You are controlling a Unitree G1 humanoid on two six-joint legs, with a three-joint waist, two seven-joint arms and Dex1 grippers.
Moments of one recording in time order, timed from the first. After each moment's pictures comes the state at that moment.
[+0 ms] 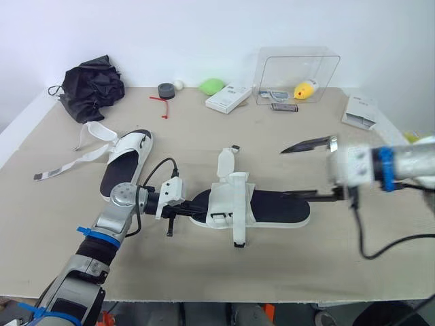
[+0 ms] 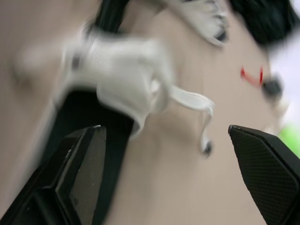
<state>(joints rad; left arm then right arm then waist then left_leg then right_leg) -0.53 0.44 -0.24 0.41 -0.20 -0.09 -1.37 -0.51 -1.34 0.10 -0.22 0.81 0.22 1.12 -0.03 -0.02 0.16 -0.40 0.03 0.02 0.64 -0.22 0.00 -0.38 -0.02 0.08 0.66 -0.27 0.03</state>
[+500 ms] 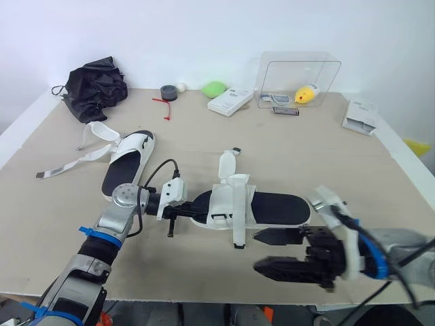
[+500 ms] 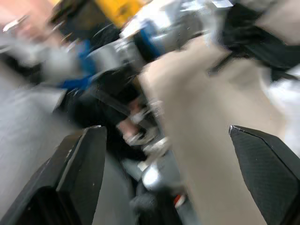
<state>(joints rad) -0.54 0.43 -0.24 0.42 -0.20 -0.10 -1.37 0.03 -1.11 -0.08 -0.67 1.61 0.84 0.45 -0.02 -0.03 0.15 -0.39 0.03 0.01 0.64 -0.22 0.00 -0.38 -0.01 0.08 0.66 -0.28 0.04</state>
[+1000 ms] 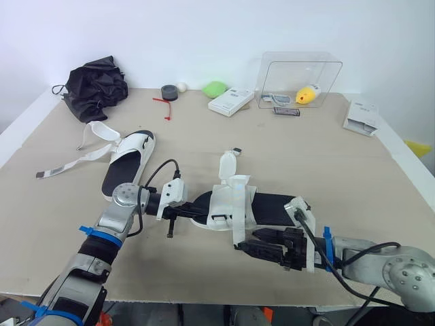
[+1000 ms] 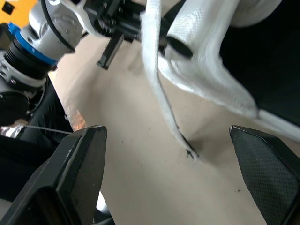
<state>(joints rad) -0.54 0.43 -0.25 0.43 -0.20 -0.10 -1.39 -0.04 -0.88 0.04 -0.52 1.44 0.96 0.26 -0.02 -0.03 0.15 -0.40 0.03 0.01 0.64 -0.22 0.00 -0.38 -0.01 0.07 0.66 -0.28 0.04</state>
